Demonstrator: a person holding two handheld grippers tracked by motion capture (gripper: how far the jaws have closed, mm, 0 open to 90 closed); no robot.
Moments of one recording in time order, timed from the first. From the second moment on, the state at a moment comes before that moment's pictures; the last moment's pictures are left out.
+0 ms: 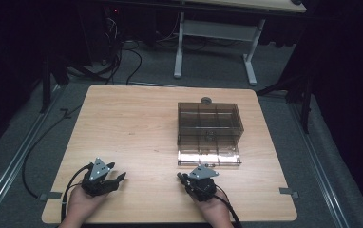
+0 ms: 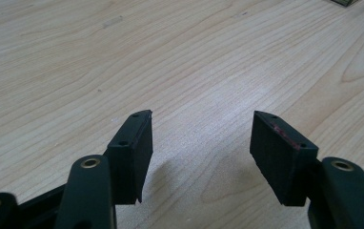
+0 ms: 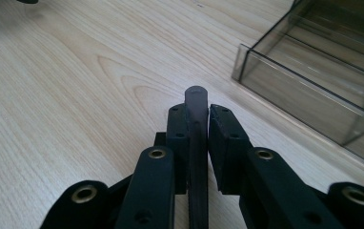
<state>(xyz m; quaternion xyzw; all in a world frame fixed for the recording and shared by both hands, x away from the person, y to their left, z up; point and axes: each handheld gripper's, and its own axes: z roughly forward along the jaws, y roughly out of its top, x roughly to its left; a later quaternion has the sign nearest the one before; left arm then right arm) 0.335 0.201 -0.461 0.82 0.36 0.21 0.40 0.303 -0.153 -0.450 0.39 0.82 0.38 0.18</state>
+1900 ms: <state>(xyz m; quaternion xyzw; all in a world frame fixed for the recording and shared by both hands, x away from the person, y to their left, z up) 0.334 0.201 -0.461 0.82 0.36 0.20 0.40 0.272 -0.257 -0.454 0.50 0.76 0.35 0.22</state>
